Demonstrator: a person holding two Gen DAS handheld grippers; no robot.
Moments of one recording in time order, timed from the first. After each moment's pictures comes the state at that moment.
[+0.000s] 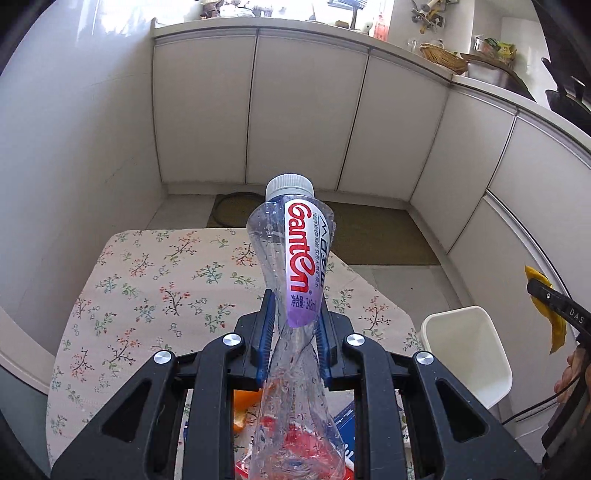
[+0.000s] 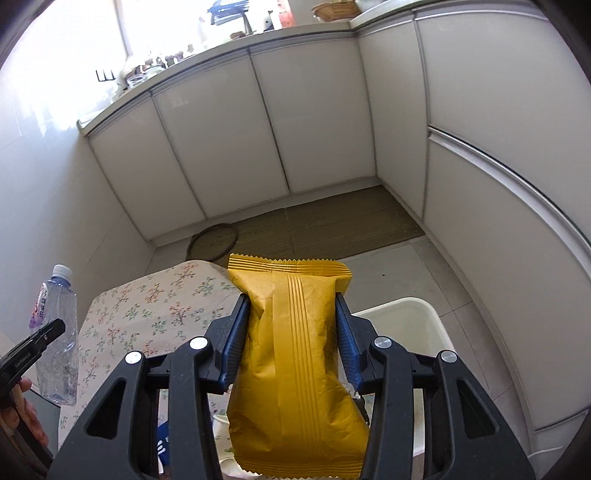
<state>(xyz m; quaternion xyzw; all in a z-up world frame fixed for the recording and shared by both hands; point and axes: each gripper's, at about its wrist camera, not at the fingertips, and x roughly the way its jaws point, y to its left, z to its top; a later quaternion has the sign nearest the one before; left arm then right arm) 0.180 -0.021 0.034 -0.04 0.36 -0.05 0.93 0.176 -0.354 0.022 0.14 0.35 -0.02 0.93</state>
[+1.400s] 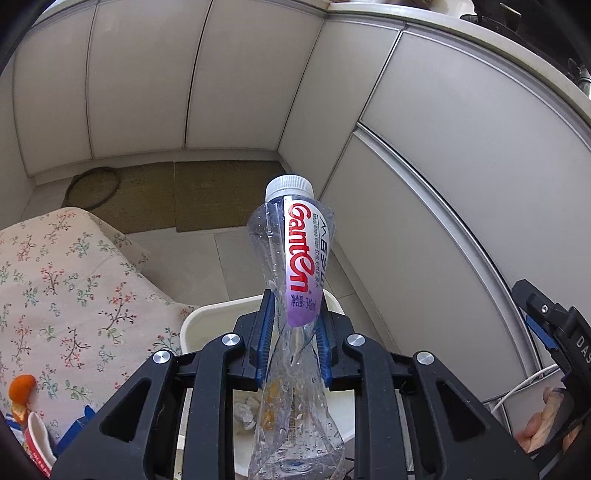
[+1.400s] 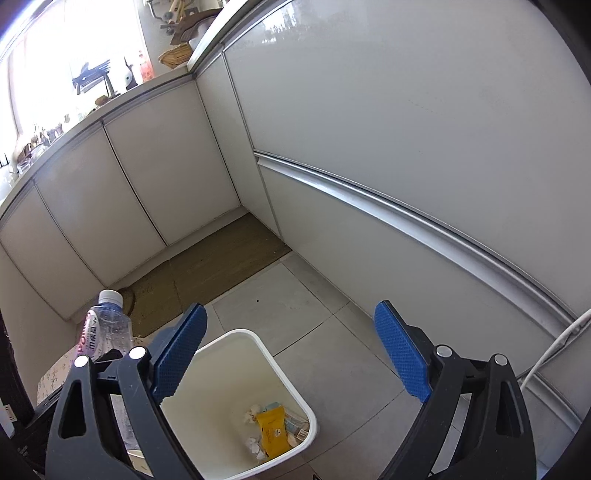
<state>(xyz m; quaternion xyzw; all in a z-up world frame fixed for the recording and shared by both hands) 0.222 -0.306 -0.007 -0.05 0.42 -0.24 0.87 0.096 -0.525 0.032 0.21 0.31 -0.23 0.90</state>
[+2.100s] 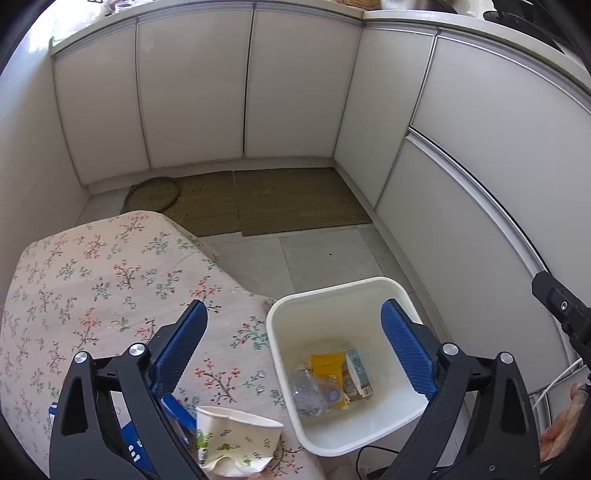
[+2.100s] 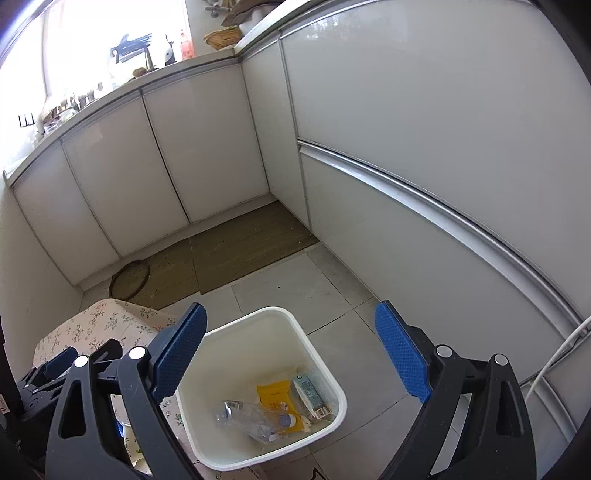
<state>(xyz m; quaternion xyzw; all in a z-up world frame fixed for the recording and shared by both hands) 0.196 -0.252 0.005 0.00 0.40 -0.14 0.91 0.110 -0.455 0.029 0.16 0.32 -0.18 0.92</state>
